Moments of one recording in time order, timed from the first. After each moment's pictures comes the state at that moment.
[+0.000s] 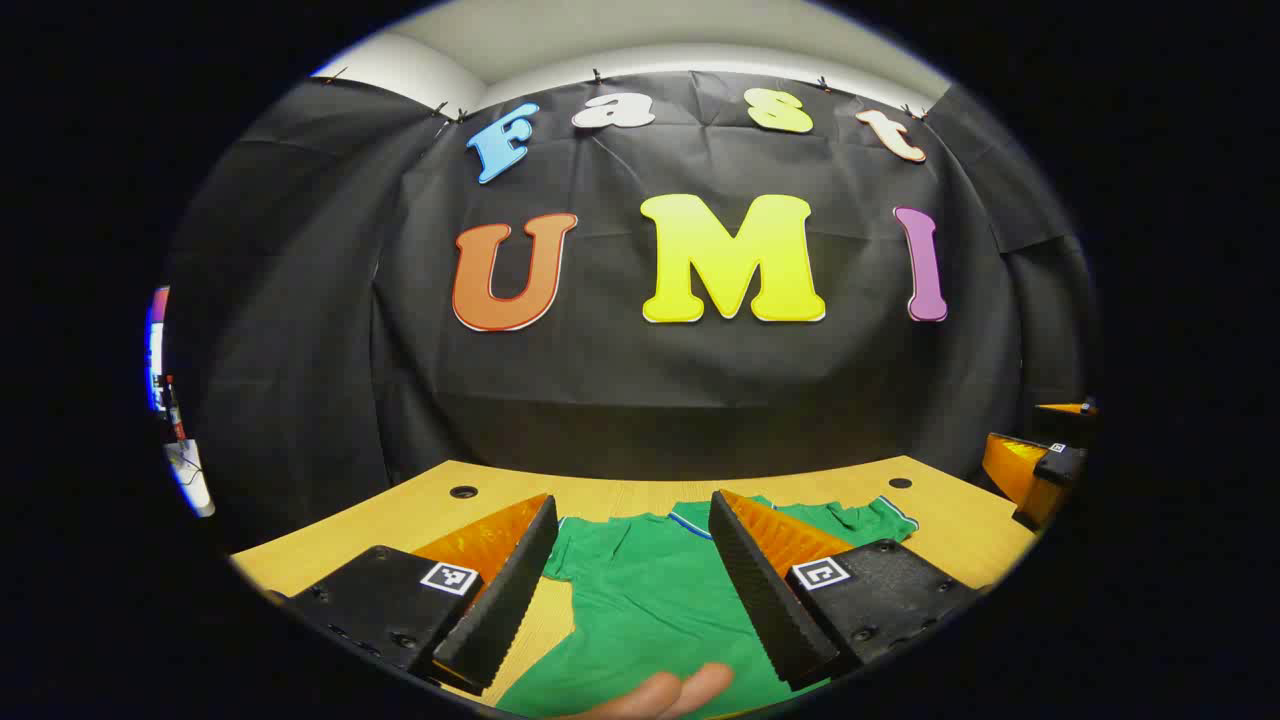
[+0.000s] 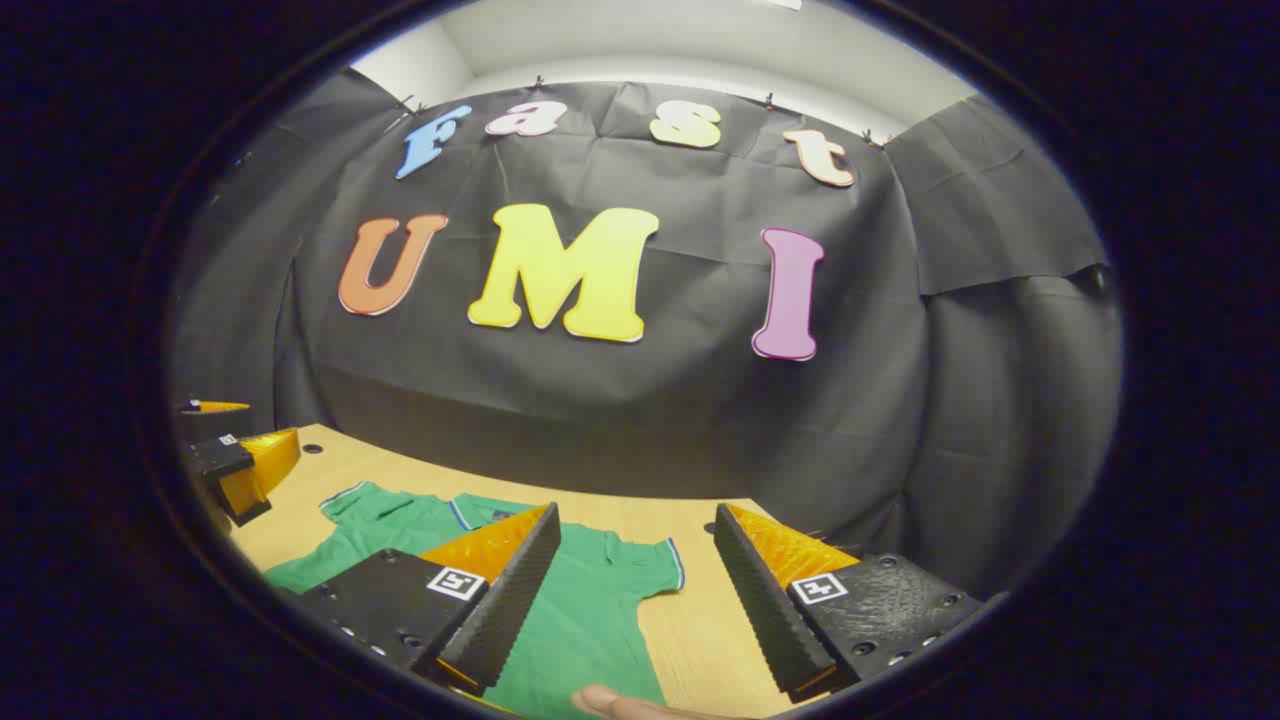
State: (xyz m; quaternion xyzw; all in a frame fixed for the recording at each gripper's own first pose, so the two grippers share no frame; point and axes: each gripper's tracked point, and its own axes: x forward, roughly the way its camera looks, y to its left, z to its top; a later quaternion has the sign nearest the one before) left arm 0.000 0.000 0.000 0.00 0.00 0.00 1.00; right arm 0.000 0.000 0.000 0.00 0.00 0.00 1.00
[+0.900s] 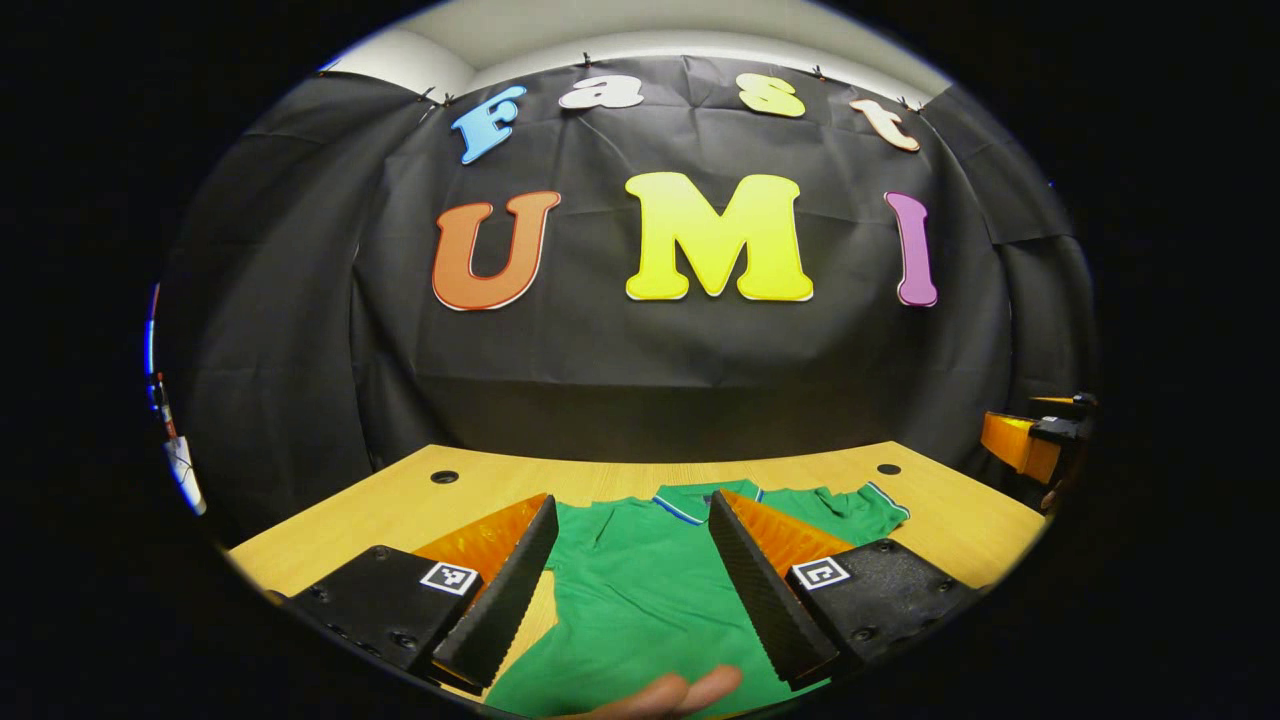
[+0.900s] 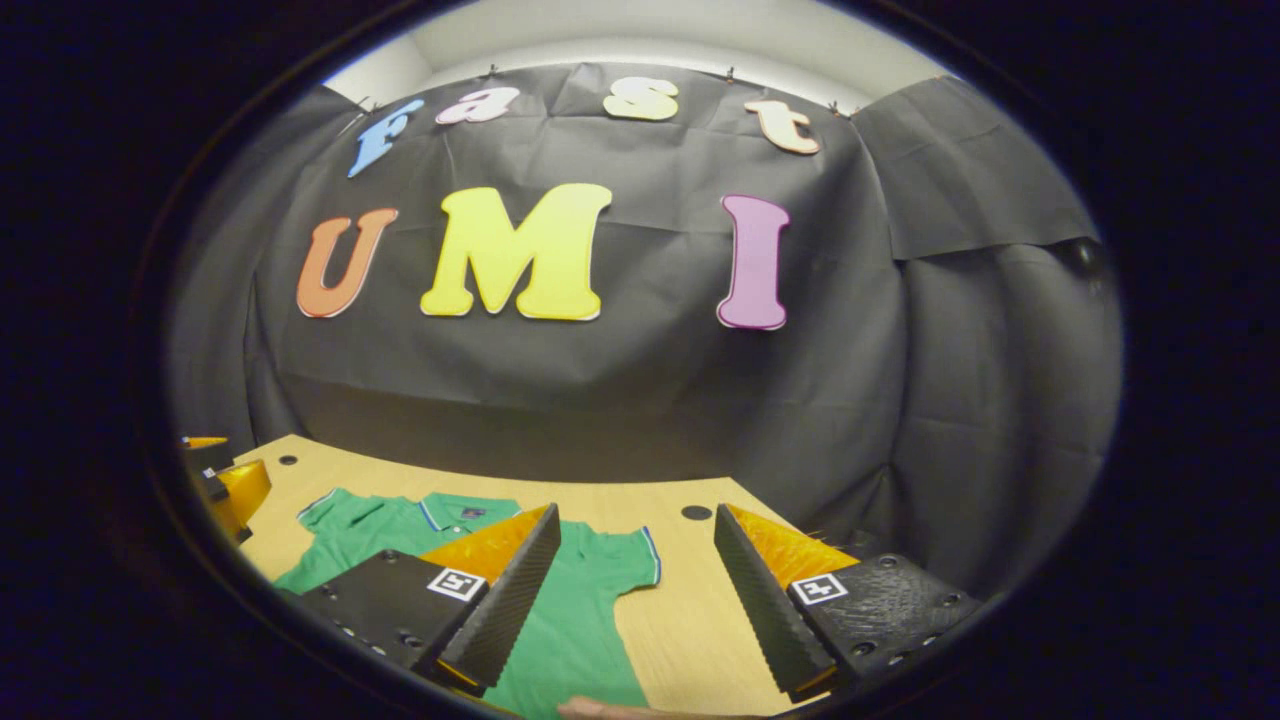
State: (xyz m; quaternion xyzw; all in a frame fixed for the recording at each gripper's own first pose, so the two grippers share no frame) left arm 0.010 -0.013 -0.022 0.00 0.04 -0.02 1.00; right arm 0.037 -0.038 -0.013 0.04 0.04 -0.03 1.00
